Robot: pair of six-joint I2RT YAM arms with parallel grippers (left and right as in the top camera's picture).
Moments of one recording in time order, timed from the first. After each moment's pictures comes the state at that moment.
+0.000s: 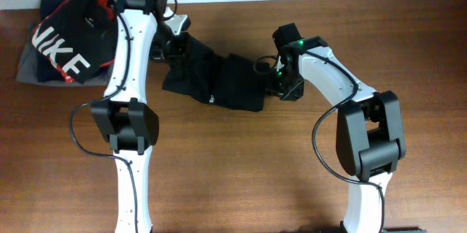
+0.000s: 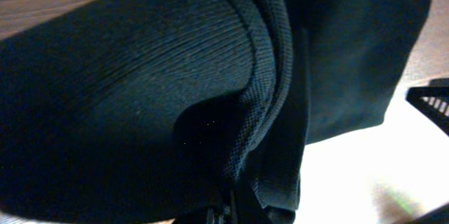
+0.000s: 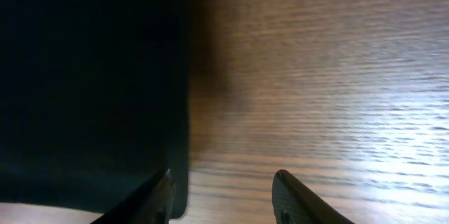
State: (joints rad) left arm -0.14 2.53 2.69 -1.68 0.29 0.05; right arm 0.28 2.13 1.64 -0.96 -0.22 0.46
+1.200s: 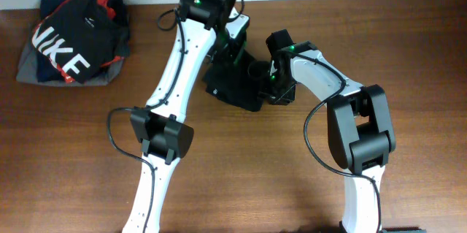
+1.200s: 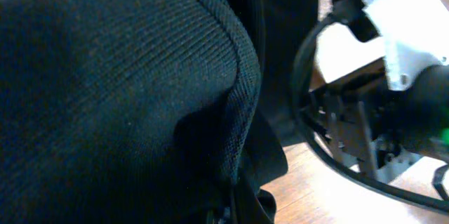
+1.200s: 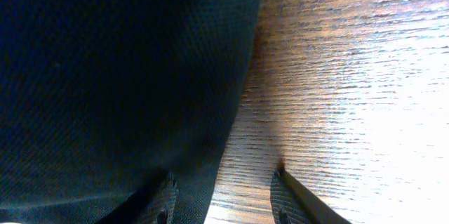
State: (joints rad) left arm -0.43 2.54 2.80 -1.61 0.15 0.07; right arm 0.30 2.21 1.64 -0.91 -0.28 0.51
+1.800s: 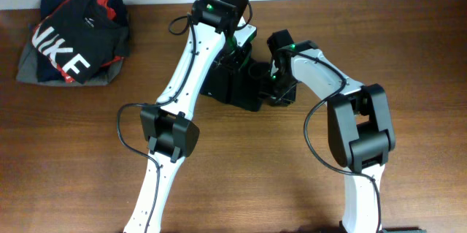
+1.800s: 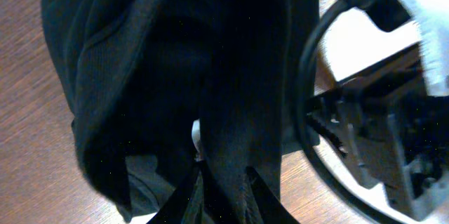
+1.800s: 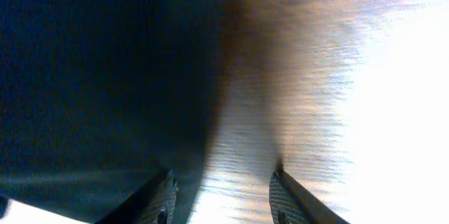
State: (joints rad) left arm -0.45 2.60 2.80 -1.61 0.15 0.10; right arm 0.28 2.22 1.66 -0.98 -0.30 0.51
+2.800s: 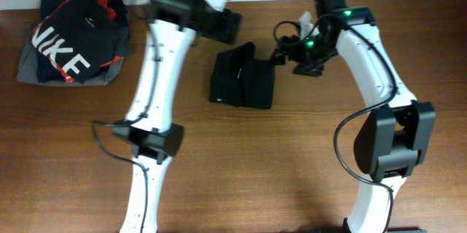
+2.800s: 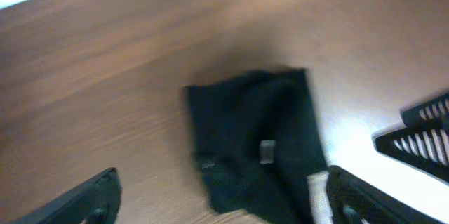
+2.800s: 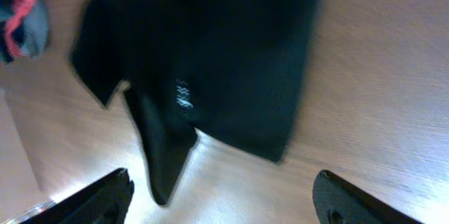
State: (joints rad) left arm -0.32 2.48 3.05 -1.62 0.10 -0.02; right arm 0.14 2.09 1.90 -1.11 -0.53 0.27
